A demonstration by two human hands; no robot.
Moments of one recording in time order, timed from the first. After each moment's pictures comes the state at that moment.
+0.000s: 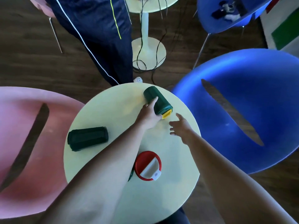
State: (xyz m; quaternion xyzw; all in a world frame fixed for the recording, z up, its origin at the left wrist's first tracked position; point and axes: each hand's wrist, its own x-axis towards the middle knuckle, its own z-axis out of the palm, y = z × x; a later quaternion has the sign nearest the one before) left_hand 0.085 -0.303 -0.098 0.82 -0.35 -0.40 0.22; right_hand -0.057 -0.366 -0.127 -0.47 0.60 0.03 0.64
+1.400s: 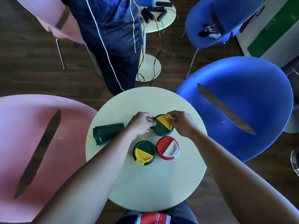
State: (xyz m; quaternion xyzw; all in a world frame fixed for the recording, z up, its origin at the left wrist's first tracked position) left_hand 0.125 -0.181 -0.042 0.74 -0.28 -0.52 0.31; right_hand -0.043 -0.281 -0.044 -0.77 0.50 -0.02 0.41
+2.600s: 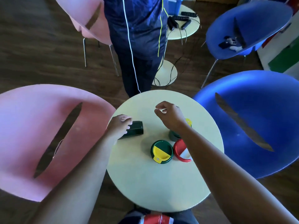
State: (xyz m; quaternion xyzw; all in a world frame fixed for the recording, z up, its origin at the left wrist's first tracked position) left_hand 0.251 -0.001 -0.056 0.82 -0.10 -0.39 0.41; right_hand 0.116 -0.171 -0.020 -0.83 0.37 -0.04 0.42
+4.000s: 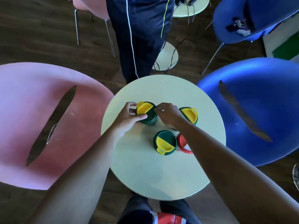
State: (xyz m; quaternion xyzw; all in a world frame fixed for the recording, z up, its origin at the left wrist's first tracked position) left_hand 0.212 -0.076 -0.086 0.72 -0.17 -0.48 0.47; right_hand 0.076 -0.210 -0.041 -0.78 0.45 0.07 0.42
